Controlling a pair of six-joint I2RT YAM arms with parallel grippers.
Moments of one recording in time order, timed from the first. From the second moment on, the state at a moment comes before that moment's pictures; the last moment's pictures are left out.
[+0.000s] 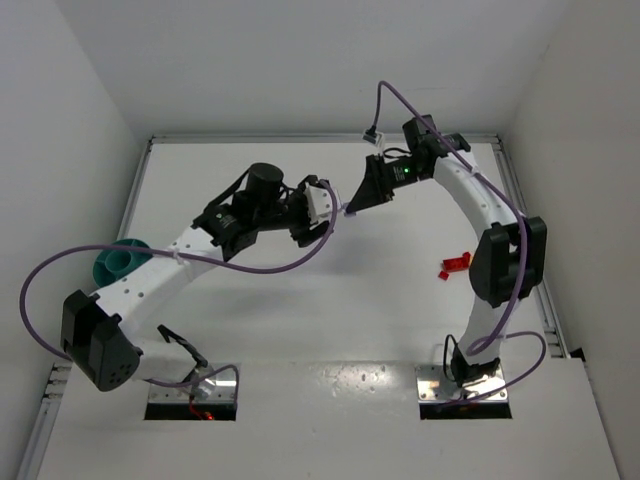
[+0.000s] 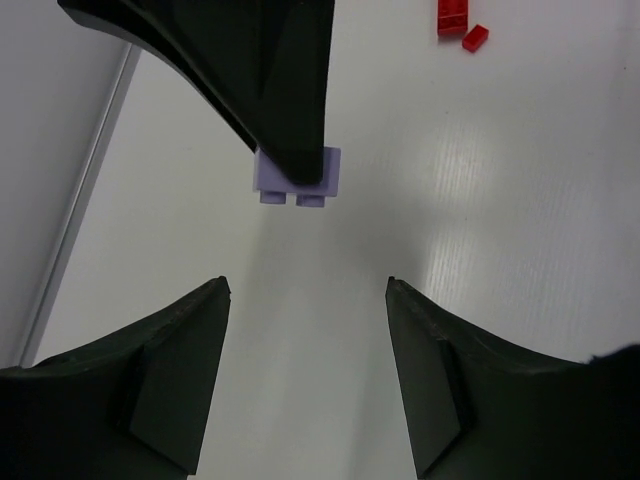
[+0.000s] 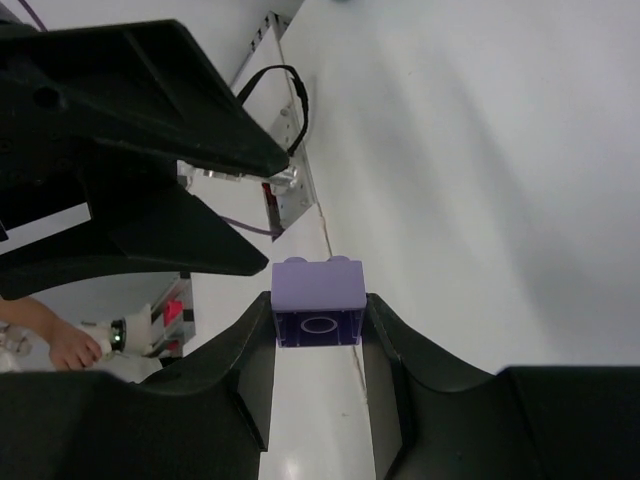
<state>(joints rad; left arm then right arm) -0.66 1.32 1.18 -0.30 0.45 0.56 0.24 1.88 1.68 -0.96 -1.20 -0.17</state>
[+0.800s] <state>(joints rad) -0.72 1.38 1.17 -0.19 0.38 0.57 0.29 1.85 1.68 -1.03 -1.12 -0.25</state>
